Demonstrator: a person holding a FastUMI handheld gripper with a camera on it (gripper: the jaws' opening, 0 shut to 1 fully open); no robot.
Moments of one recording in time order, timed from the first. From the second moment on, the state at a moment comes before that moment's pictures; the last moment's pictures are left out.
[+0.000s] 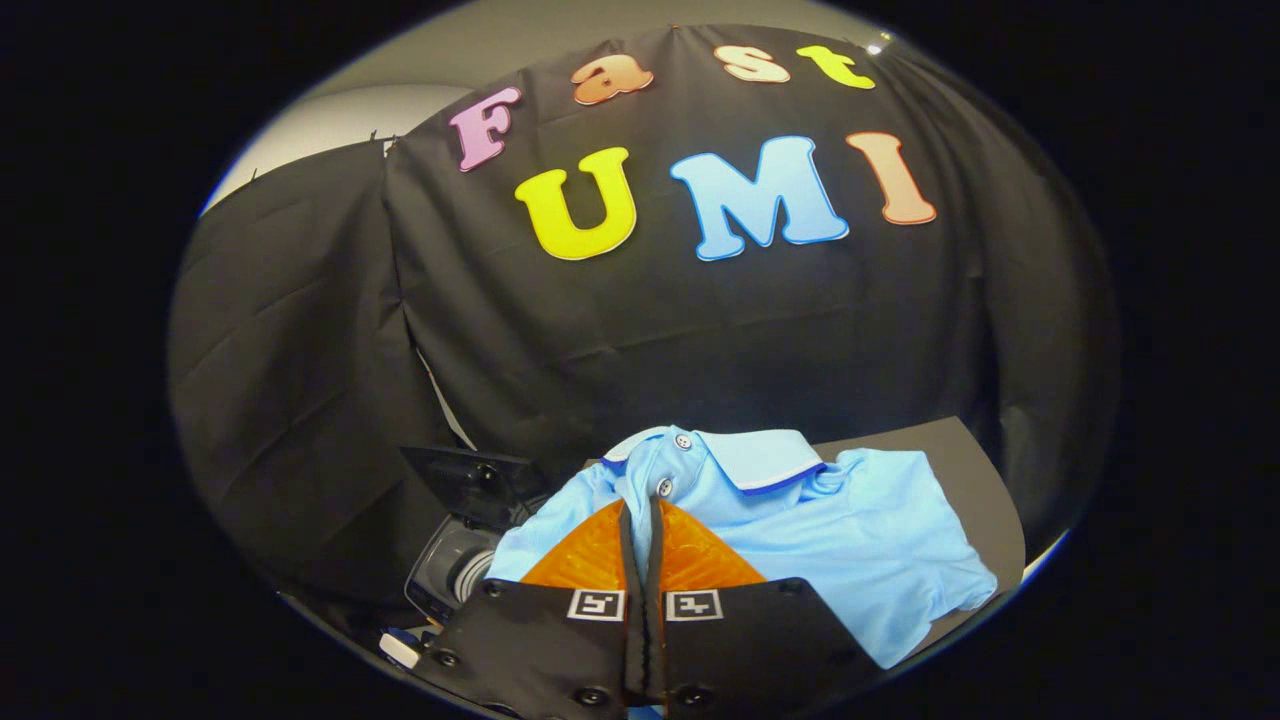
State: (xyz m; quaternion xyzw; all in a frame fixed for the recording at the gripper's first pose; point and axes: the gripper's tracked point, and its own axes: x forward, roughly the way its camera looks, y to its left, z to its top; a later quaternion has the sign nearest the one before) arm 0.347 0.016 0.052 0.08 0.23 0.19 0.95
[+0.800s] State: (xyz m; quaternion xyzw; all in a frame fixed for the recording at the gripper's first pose) arm 0.316 0.157 0.090 0.06 0.21 0.27 0.94
